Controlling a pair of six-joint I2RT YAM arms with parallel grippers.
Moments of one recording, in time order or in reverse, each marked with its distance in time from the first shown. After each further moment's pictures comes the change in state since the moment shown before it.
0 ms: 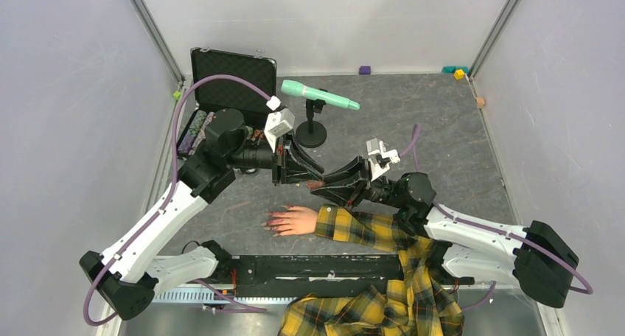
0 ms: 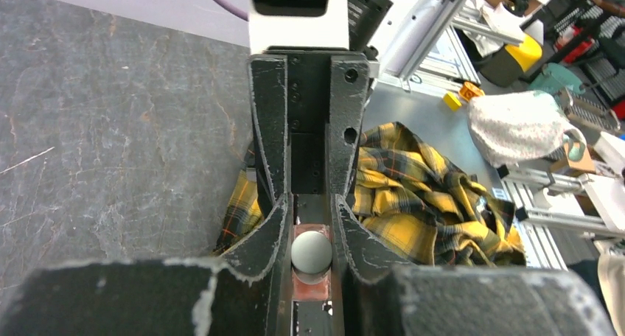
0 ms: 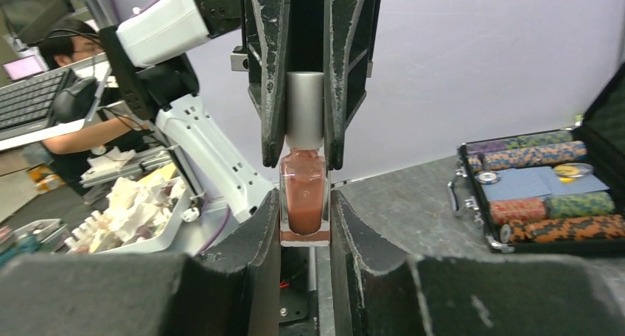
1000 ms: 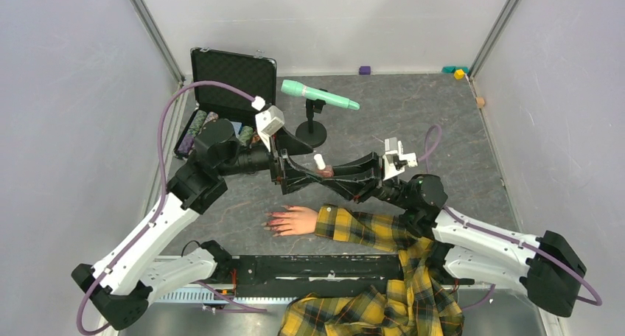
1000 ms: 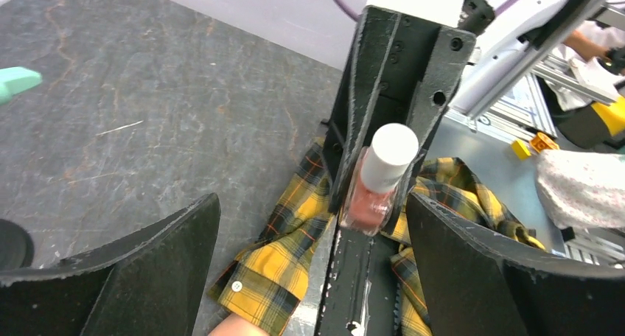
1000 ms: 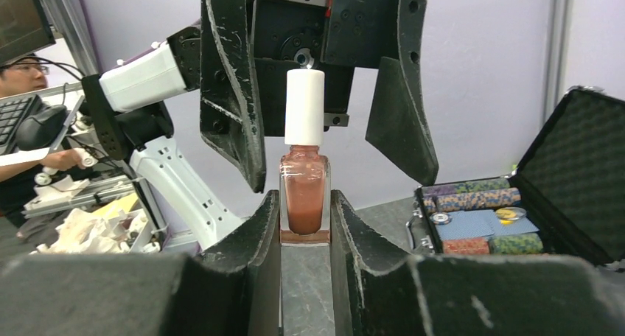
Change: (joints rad) left arm -0.018 -0.087 -0.040 -0.016 -0.252 -0.024; right arm -0.012 -0.062 0.002 0.022 0.056 -0.045
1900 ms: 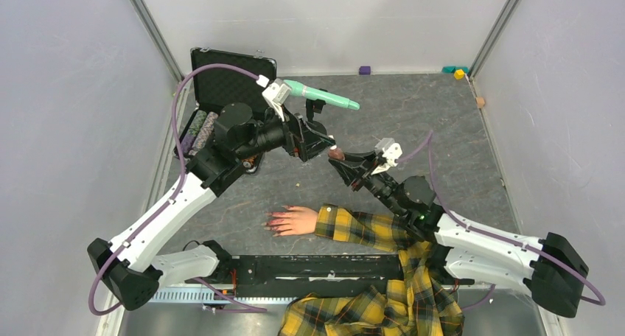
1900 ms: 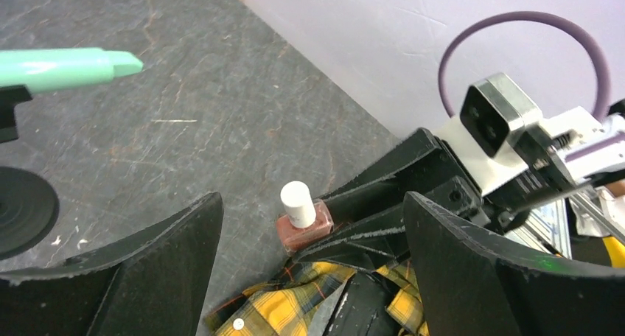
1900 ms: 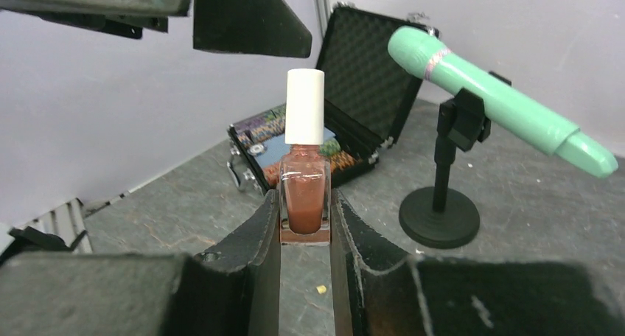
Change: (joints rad) left arm 0.000 0.160 0.080 0.094 -0.264 -0.211; right arm 0.032 -0.065 -0.031 -0.304 0.502 -0.296
